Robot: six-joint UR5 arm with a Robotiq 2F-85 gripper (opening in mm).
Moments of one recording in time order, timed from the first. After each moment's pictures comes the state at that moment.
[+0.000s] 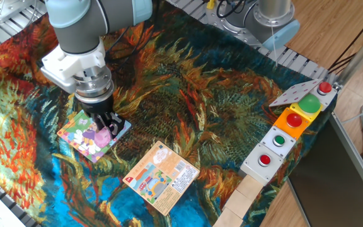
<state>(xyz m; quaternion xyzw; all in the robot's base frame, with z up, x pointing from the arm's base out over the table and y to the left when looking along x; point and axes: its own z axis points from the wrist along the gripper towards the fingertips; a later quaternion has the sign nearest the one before) 0.609 -0.048 0.008 -0.02 1.00 0.05 0.07</state>
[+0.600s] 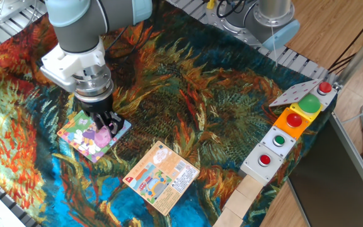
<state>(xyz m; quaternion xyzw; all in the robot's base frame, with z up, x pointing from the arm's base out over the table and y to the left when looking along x) 0.609 -0.051 0.013 -0.03 1.00 0.05 0.06</state>
